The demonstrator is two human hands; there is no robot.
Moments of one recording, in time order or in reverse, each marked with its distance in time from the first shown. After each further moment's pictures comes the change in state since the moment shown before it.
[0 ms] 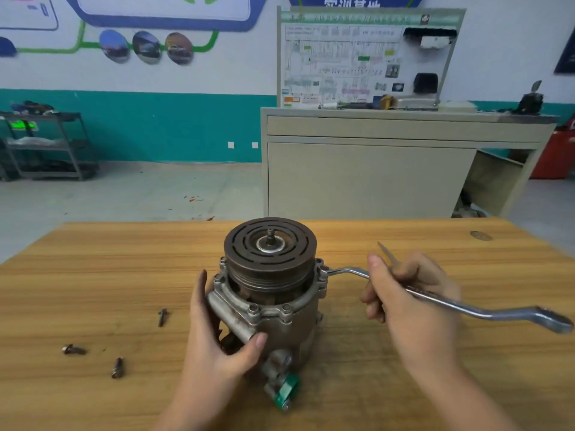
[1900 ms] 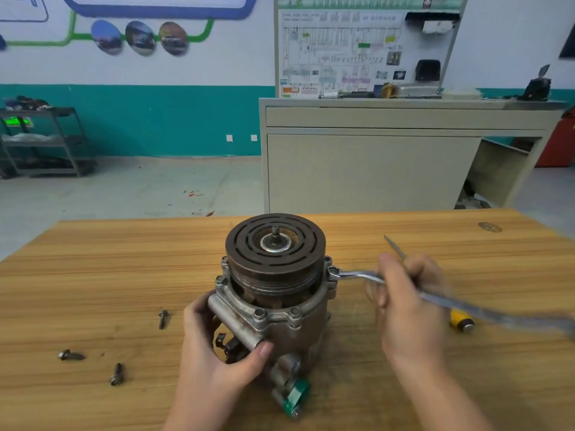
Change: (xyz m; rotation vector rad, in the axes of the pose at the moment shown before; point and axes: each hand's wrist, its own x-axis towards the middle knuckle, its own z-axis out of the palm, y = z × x) left_hand 0.001 -0.012 -0.005 0.045 0.065 -0.043; right_hand 0.012 0.041 0.011 0.217 0.029 0.044
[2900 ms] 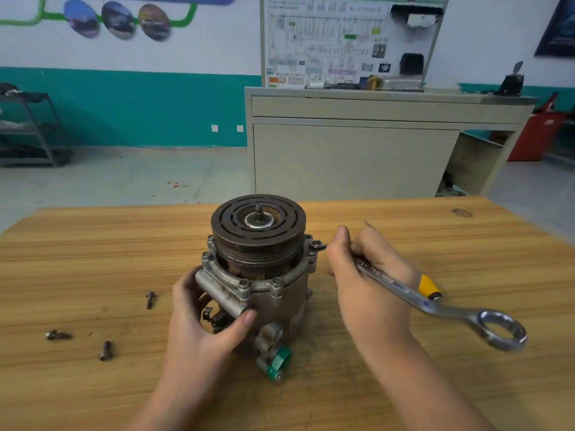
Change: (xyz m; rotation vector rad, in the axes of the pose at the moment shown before) left_hand -0.008 0.005 -0.001 0.032 -0.028 0.024; right_hand -0.027 -0.033 0.027 -0.516 -0.013 -0.468
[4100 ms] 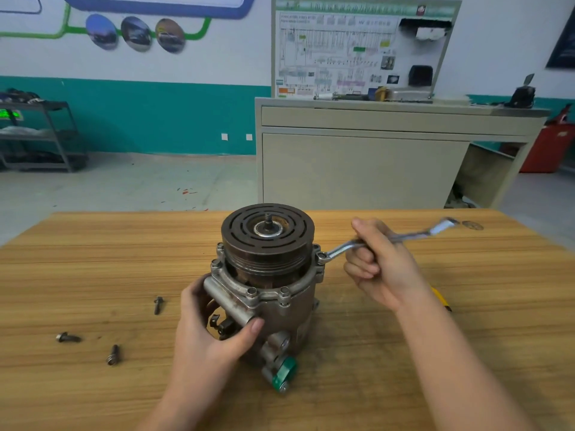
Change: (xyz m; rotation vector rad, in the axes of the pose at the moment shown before) left_hand 0.001 -0.002 0.002 -0.041 0.033 0.016; right_hand 0.037 0.059 -0.011 0.906 -0.248 0.967
